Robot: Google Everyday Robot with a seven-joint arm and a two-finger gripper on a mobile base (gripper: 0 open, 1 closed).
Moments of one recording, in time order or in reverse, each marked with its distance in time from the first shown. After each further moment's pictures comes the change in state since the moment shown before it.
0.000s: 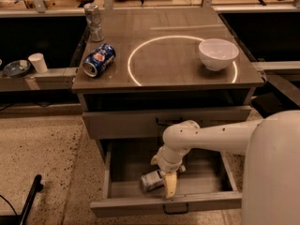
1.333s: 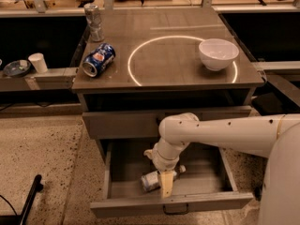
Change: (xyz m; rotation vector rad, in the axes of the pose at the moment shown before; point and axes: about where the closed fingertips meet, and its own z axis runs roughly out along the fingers) arm -0.052 0.017 -0.052 -0.050 -0.062 0.007
